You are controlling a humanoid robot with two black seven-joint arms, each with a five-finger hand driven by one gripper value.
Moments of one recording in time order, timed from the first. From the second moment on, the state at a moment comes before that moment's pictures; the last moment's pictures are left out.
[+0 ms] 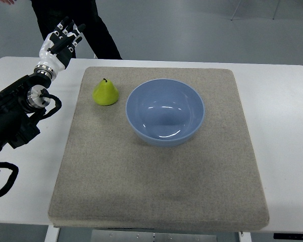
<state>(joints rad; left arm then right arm) -0.97 0.18 -0.66 -0.31 -0.04 -0.24 -0.34 0.03 0.00 -0.10 0.17 -0.04 -0.09 0.01</state>
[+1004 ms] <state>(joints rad) -0.97 0.18 -0.65 -0.31 -0.03 -0.24 -0.36 0.03 0.00 -0.10 0.17 -0.04 -0.09 0.01</state>
